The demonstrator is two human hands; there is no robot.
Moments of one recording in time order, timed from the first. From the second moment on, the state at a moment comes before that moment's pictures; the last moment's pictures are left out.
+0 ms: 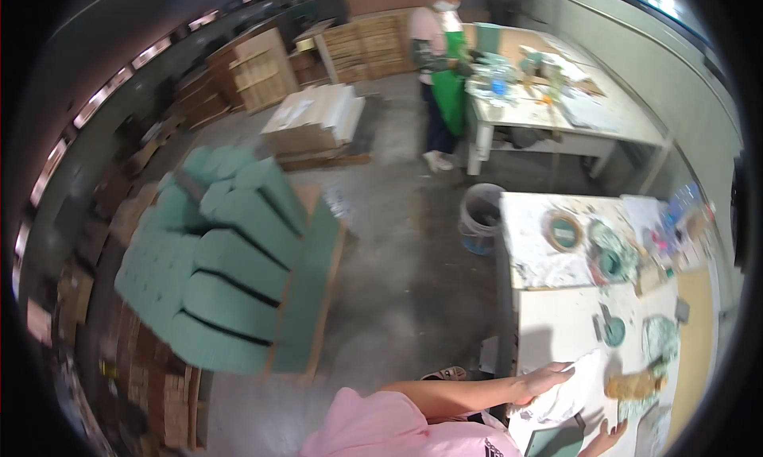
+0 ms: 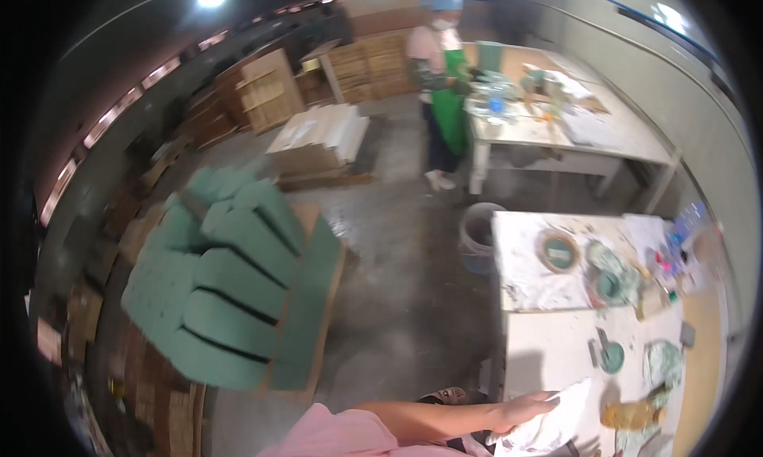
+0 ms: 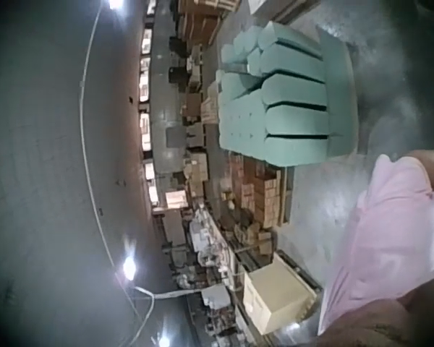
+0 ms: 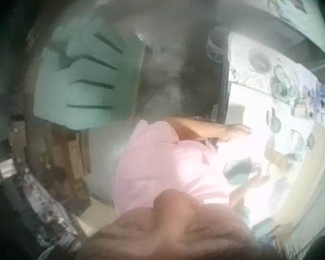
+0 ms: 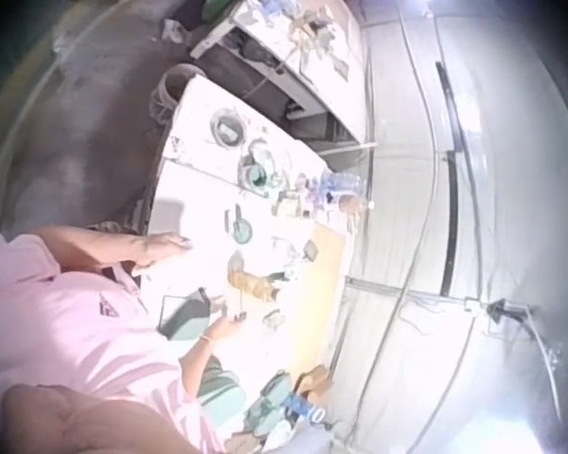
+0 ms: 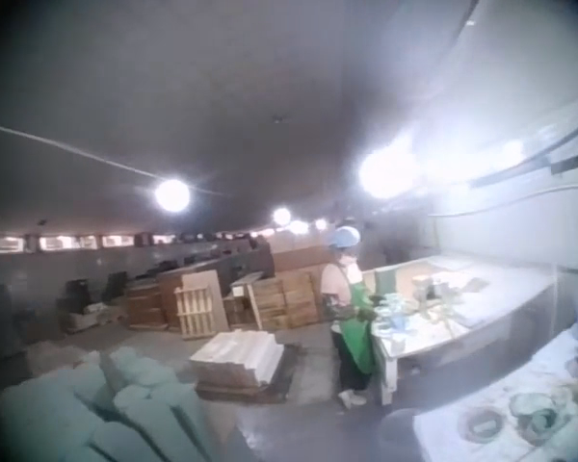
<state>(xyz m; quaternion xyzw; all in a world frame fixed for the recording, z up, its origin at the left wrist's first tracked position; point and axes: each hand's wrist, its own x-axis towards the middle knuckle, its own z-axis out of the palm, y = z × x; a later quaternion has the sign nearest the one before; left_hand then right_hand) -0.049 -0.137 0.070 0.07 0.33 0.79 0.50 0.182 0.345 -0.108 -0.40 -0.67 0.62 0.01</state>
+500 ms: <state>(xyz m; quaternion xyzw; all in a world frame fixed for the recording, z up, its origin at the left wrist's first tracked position) -0.002 -0.065 0.002 0.06 0.48 0.52 0.70 0.225 -0.006 0.015 -0.60 -0.63 0.41 0.25</state>
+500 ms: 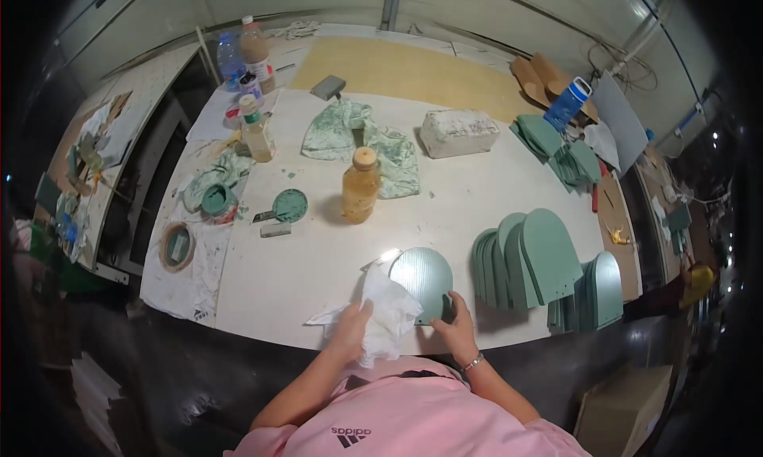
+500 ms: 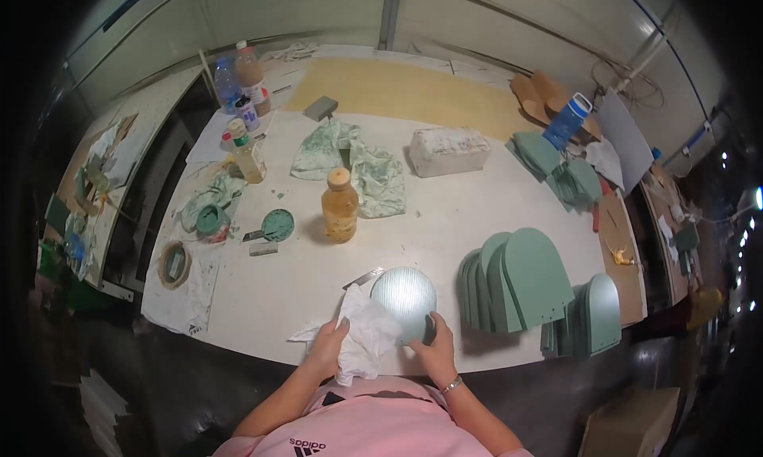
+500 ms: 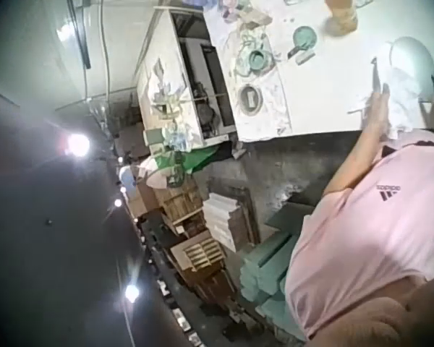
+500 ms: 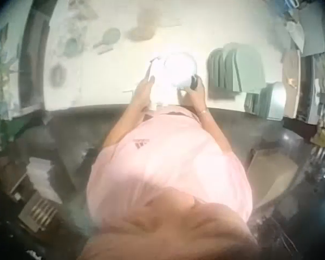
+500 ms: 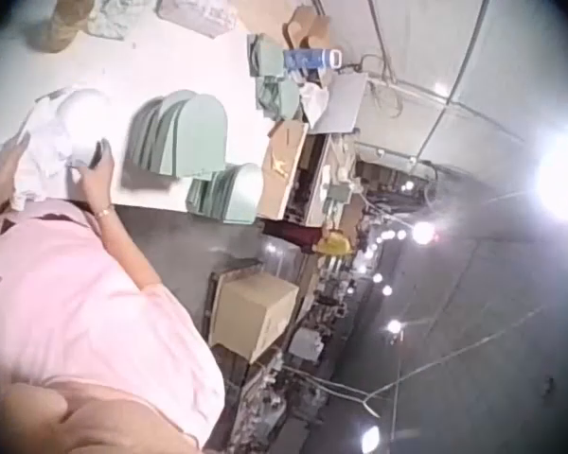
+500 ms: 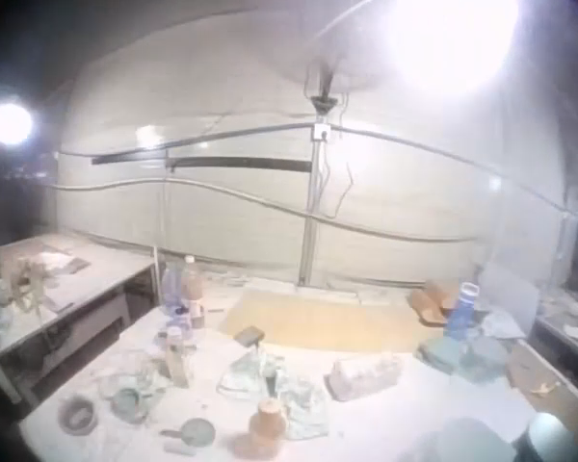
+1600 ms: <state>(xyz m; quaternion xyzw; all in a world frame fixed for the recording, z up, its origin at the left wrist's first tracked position) -0.038 -0.141 0.109 0.45 0.61 0.64 -0.15 0.108 -0.004 0.135 -0.33 -0.69 0.64 0.03</state>
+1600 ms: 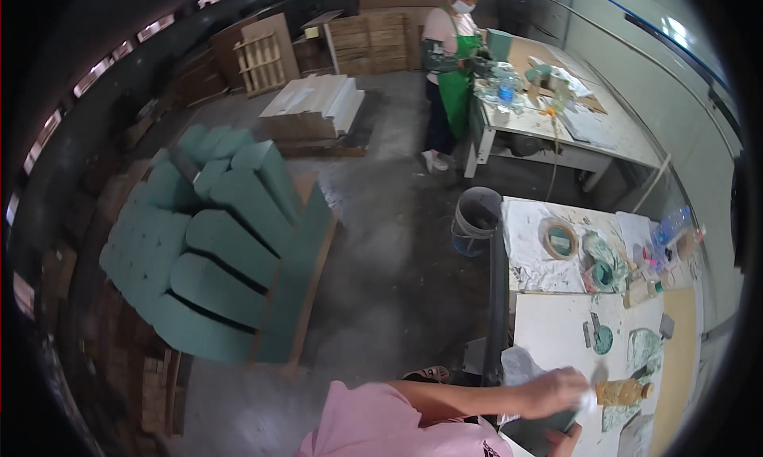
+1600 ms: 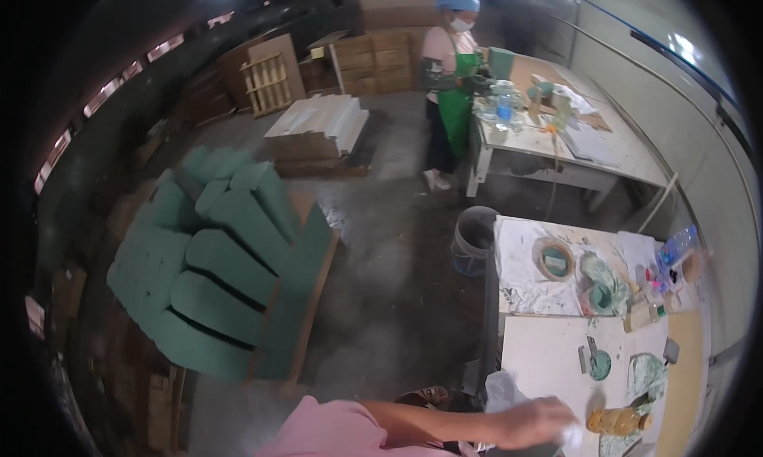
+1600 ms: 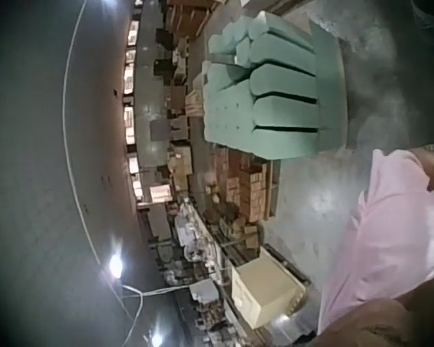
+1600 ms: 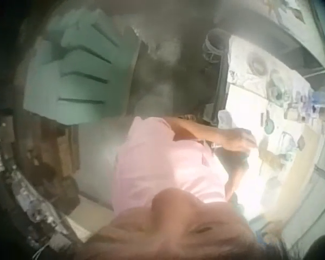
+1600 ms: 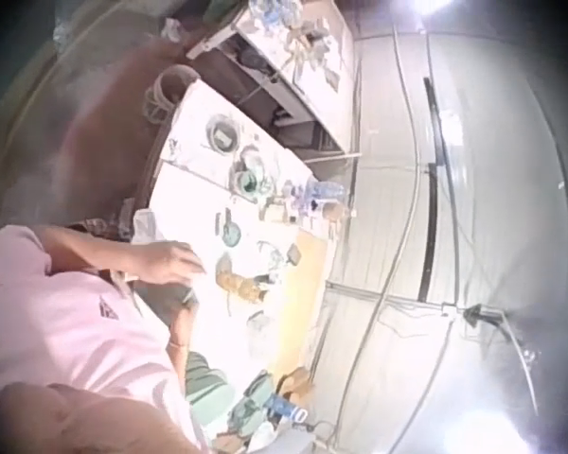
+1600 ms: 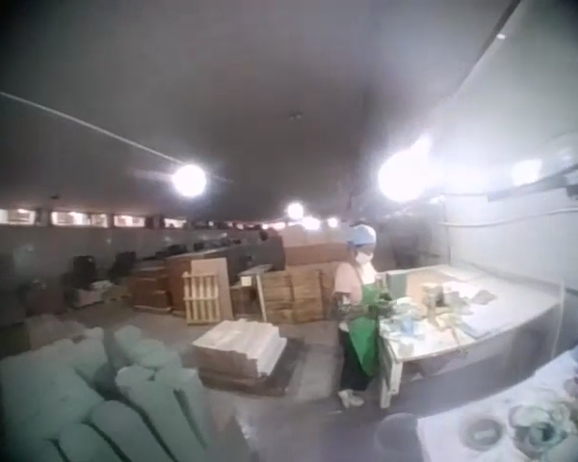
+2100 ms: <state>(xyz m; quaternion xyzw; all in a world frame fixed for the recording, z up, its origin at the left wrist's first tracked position) -0.034 -0.198 0.009 0.22 0.80 0.53 0.17 0.113 -0.021 0.134 -0.29 -0.70 0.65 -0.02</state>
